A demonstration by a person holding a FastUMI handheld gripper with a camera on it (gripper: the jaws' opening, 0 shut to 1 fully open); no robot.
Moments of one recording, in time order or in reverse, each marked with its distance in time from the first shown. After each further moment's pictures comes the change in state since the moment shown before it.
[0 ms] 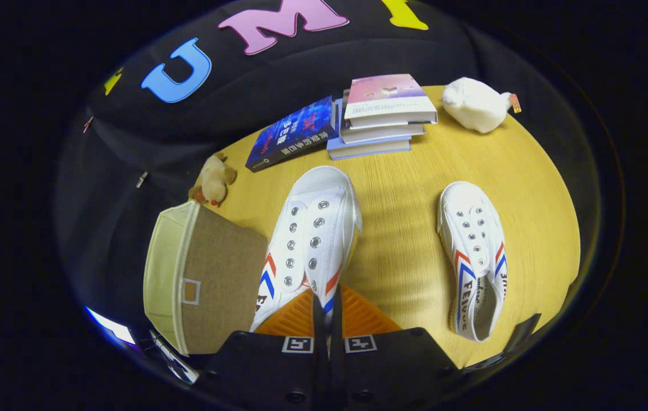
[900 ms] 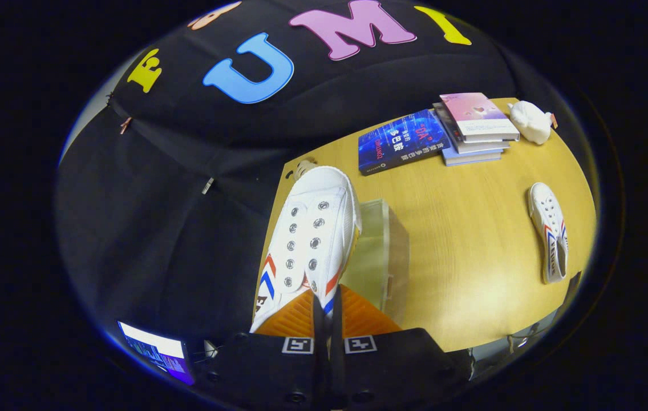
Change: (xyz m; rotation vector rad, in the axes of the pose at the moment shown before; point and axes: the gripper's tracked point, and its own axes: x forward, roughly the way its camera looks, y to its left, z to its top) arm -0.039 0.250 -0.023 0.041 0.014 0.208
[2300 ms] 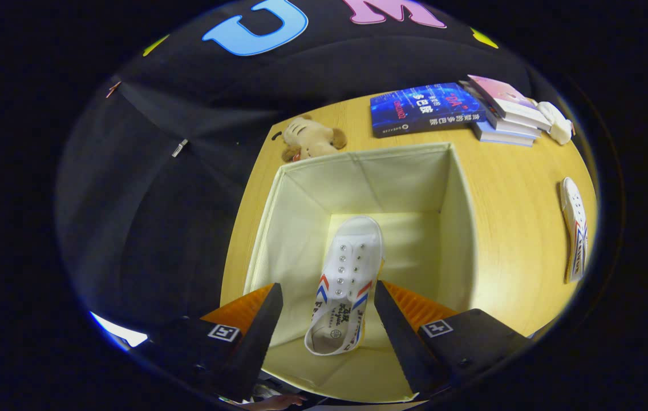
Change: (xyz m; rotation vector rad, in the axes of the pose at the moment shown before) arm 0.097 -0.004 -0.043 -0.093 0.047 -0.112
